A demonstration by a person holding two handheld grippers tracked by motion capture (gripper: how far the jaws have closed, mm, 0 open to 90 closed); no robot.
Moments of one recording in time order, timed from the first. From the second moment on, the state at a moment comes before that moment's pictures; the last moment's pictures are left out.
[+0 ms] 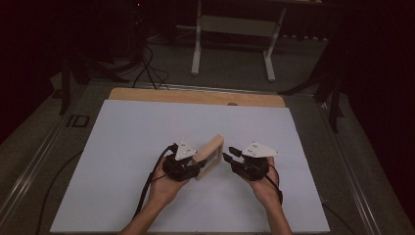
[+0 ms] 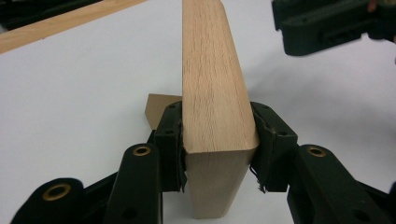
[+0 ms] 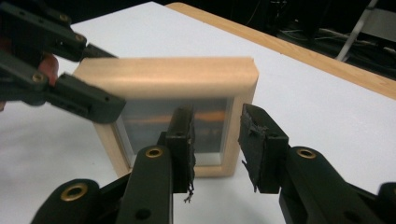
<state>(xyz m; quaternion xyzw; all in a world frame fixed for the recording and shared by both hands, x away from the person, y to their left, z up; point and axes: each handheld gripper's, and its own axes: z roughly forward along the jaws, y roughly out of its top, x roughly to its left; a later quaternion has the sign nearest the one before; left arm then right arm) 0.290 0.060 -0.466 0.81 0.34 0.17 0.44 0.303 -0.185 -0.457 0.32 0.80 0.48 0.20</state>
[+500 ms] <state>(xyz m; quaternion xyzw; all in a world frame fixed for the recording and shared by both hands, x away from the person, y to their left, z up) 0.287 0.058 -0.468 0.82 0.32 0.17 0.44 0.313 -0.176 -0.446 0.32 0.78 0.49 0.23</state>
